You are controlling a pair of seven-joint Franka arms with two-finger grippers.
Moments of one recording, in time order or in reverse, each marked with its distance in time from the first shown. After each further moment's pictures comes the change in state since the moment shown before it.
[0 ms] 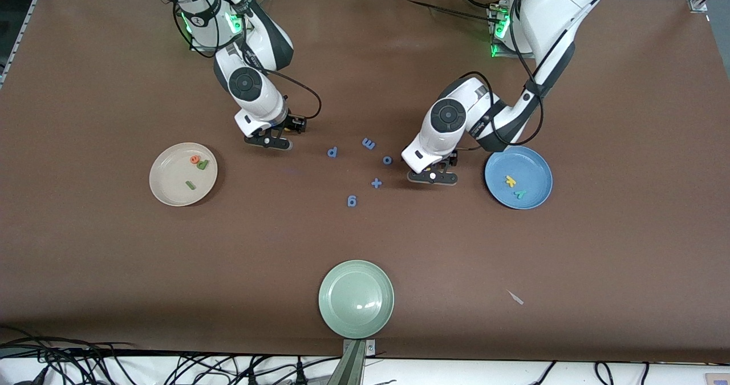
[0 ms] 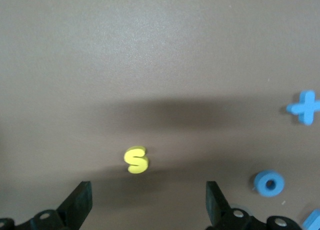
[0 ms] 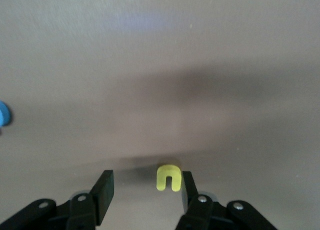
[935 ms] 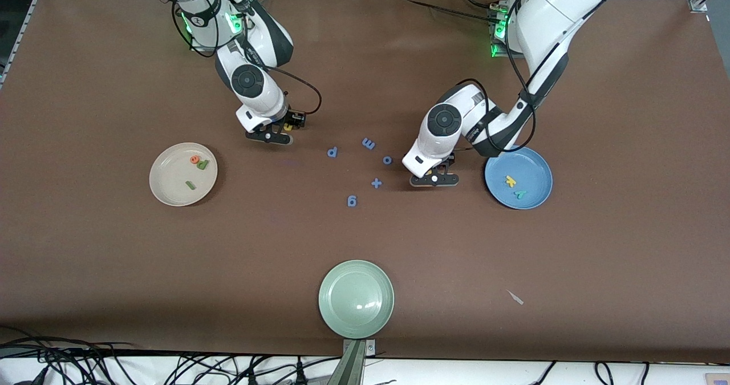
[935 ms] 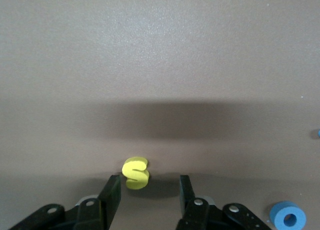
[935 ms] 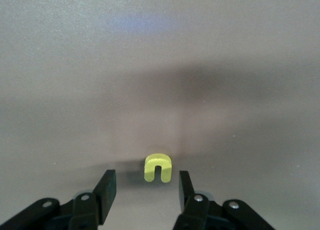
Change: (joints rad) left arm -0.004 0.053 0.015 0.001 0.063 0.044 -0.092; right arm 0.000 -0.002 0.006 -0.042 -0.002 0.025 0.000
